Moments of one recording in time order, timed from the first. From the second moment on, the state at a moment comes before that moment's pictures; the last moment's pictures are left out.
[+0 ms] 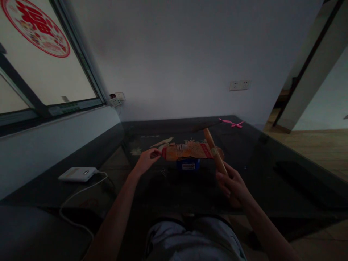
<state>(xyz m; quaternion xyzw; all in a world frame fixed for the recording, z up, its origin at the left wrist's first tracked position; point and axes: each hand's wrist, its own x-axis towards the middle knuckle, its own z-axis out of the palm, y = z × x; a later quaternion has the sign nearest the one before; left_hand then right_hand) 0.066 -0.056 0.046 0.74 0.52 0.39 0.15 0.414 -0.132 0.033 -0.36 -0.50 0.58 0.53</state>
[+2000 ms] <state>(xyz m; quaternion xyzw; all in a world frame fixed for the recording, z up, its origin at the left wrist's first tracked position) 0.075 -0.114 0.030 0.70 0.51 0.43 0.26 0.415 -0.131 0.025 -0.36 -0.49 0.59 0.54</state>
